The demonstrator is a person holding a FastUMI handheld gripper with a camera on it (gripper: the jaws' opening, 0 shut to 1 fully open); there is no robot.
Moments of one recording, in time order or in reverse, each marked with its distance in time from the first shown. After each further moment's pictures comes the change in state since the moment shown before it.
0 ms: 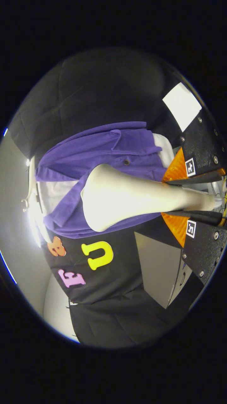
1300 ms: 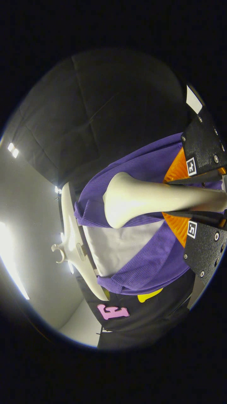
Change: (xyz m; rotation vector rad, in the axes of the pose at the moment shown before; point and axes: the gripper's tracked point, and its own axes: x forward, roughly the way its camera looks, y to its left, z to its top) arm 0.141 -0.106 0.154 0.132 -0.302 -0.224
